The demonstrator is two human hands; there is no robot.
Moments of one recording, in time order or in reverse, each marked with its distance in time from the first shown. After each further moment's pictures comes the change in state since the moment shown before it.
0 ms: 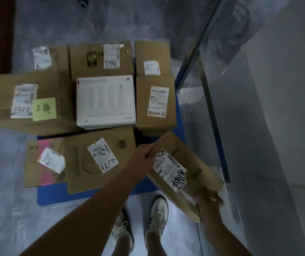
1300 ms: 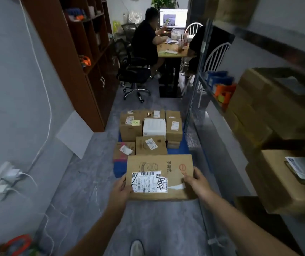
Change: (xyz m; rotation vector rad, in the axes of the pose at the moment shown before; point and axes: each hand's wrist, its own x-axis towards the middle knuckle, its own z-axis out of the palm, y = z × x) left_hand -0.834 -0.102 0.052 -0.546 0.560 0.196; right_hand -0.559 0.305 -0.247 -0.155 -0.382 -0.741
